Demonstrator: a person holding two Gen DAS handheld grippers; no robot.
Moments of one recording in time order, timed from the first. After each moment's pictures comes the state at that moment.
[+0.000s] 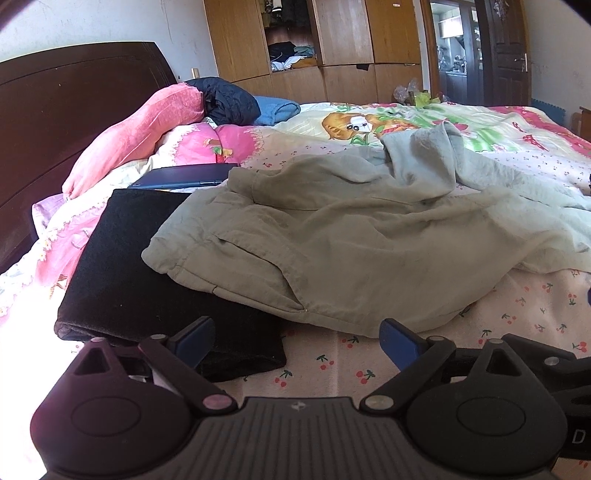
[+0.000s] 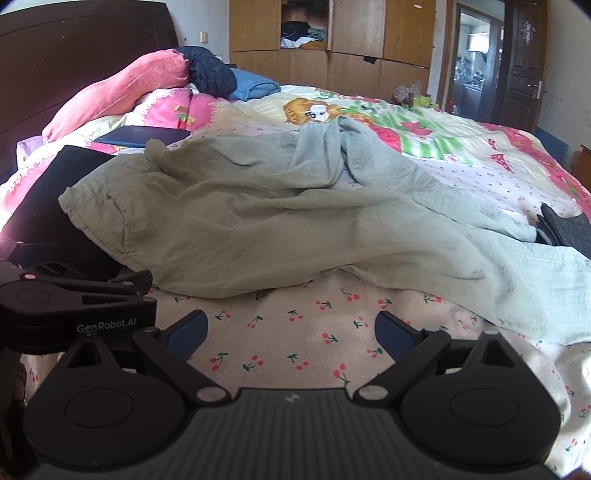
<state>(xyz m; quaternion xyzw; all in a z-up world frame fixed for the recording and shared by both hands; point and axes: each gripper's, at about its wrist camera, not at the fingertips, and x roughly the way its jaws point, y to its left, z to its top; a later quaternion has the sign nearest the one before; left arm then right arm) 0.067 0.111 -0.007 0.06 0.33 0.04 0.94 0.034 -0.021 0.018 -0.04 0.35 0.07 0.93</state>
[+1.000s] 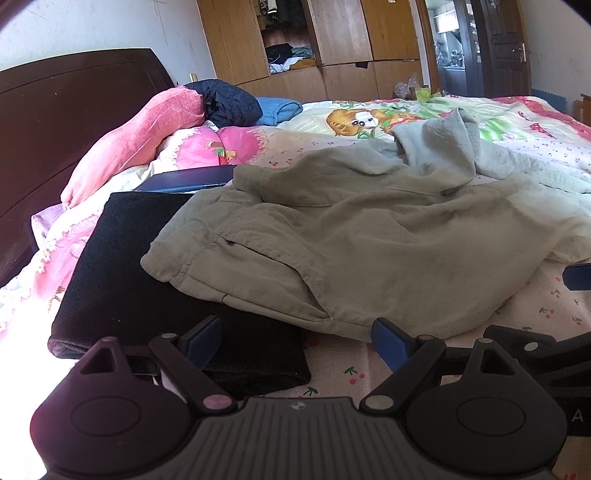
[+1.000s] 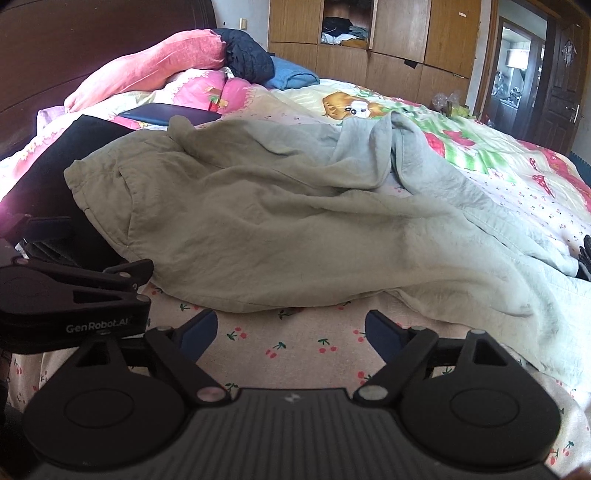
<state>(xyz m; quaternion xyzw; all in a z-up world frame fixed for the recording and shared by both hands) 0.084 0.121 -0.023 0.08 0.32 0.05 0.94 0.070 -0.004 -0.005 -0.08 0.36 0.11 0.92</state>
